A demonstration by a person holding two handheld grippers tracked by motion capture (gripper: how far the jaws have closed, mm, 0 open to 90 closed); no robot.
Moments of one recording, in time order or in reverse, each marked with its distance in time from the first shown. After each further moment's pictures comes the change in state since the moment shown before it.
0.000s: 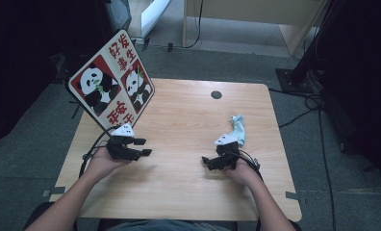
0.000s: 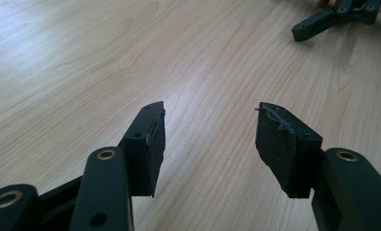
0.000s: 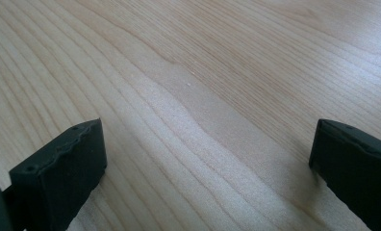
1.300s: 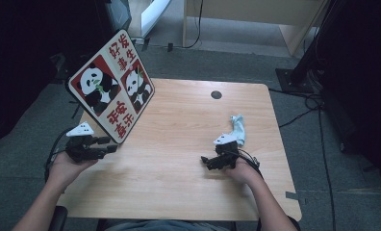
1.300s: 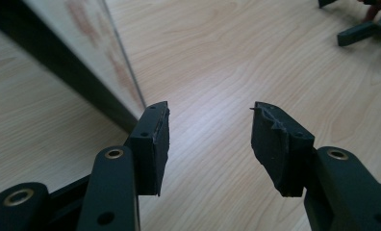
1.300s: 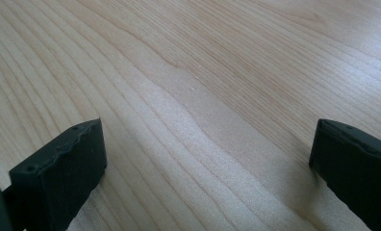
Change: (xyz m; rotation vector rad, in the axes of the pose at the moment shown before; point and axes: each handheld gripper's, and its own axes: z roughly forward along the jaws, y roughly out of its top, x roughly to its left) left arm 0.028 -0.041 -0.092 -0.054 0.177 -0.148; right arm 0.000 0.002 0.002 0.004 0.009 -0.011
